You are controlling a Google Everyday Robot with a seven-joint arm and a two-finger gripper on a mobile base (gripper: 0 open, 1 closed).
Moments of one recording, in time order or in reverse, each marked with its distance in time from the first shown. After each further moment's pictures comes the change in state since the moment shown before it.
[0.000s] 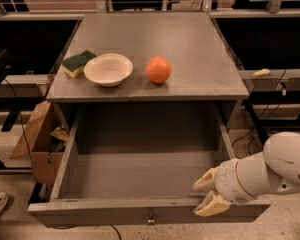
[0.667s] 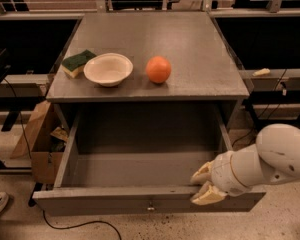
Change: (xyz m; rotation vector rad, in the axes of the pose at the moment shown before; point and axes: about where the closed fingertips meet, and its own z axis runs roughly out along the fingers) arm -0.007 -0.016 0.004 0.002 0.011 -0.003
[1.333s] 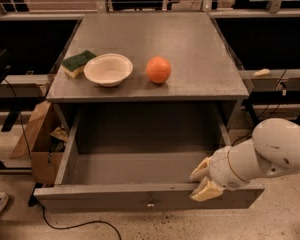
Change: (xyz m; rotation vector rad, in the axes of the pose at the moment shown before) arm -0.002 -0.015 0.003 0.004 0.011 -0.001
